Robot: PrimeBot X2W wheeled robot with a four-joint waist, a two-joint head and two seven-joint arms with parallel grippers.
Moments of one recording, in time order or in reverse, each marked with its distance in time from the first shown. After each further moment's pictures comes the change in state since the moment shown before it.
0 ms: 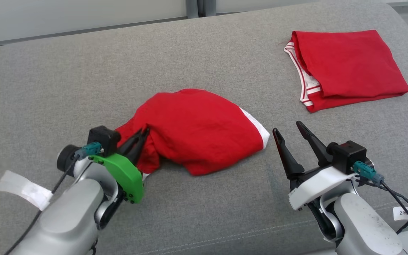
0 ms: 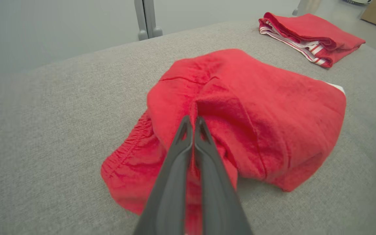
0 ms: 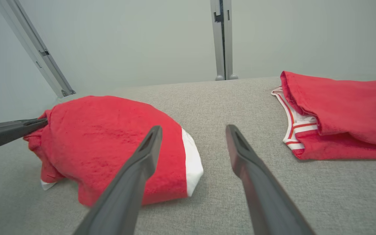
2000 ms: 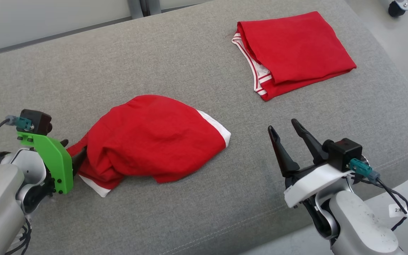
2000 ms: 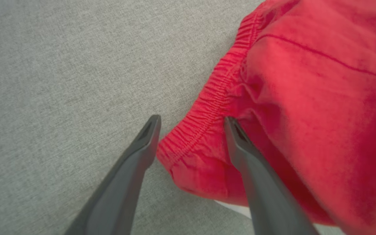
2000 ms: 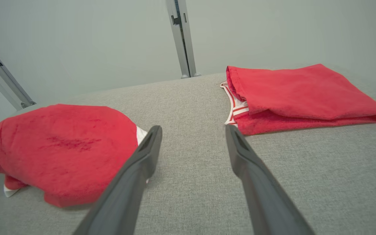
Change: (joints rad) left arm -0.106 0.243 -0.093 0.071 -0.329 -0.063 0.406; right arm -0.019 0.010 0.026 0.006 0.021 0.000 0.000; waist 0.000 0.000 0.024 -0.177
